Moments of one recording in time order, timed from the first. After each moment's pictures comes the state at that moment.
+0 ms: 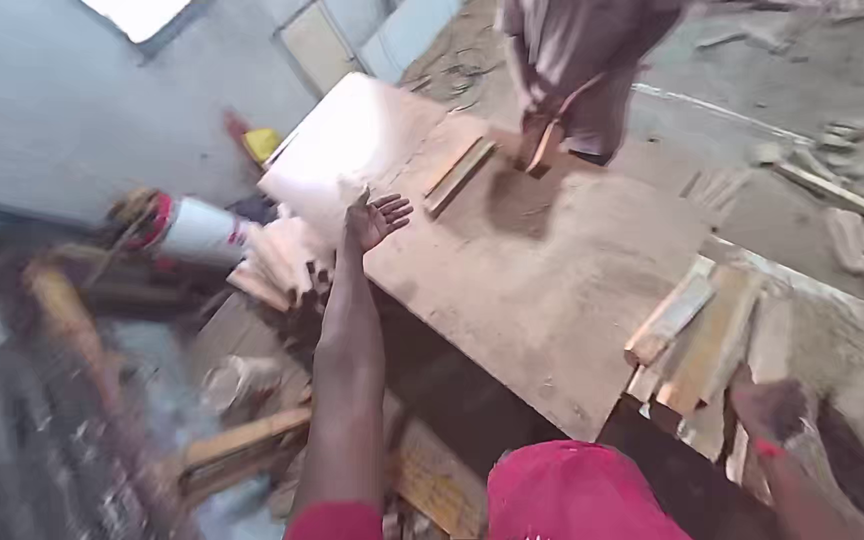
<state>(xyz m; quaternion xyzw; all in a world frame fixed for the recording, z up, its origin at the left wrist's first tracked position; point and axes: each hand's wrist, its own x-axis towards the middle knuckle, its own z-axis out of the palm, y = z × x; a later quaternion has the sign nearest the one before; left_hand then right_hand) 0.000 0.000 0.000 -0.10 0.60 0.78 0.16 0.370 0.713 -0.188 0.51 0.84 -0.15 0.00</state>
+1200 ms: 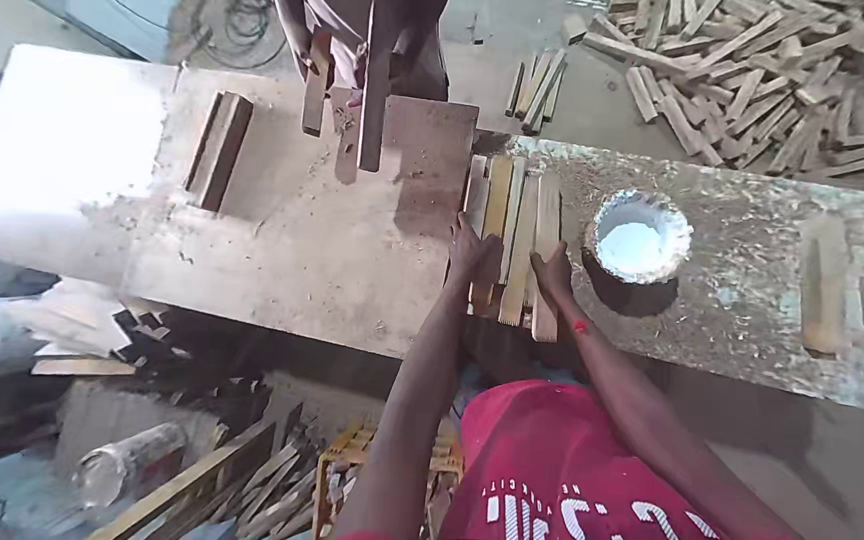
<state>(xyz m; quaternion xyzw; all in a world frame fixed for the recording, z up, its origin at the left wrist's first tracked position) 0.264 0.638 -0.177 0.06 0.94 0.24 0.23 0.406 0.798 -0.199 0.46 0.80 -0.38 0.08</state>
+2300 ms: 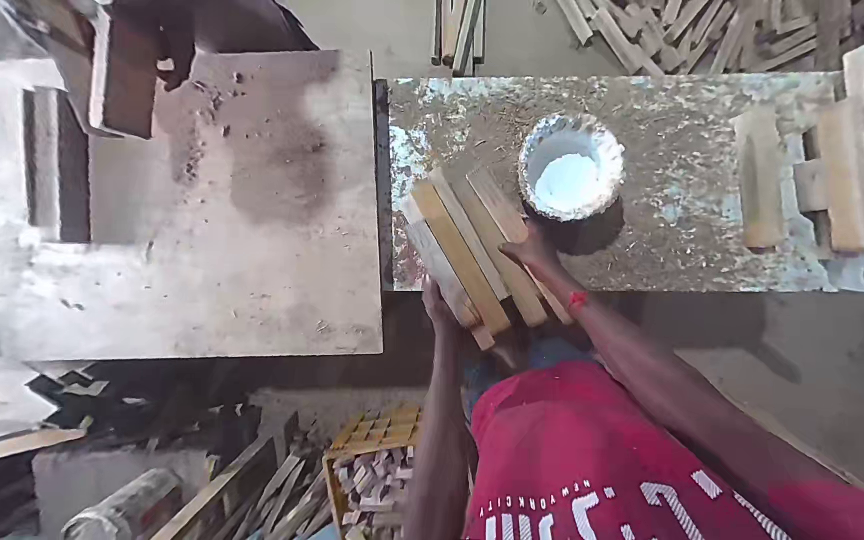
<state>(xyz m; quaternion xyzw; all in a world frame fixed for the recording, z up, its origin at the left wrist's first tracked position) 0.480 0.620 -0.232 -0.14 0.63 0.75 0.15 0.515 0.855 -0.226 0.40 0.81 -0.42 0.10</state>
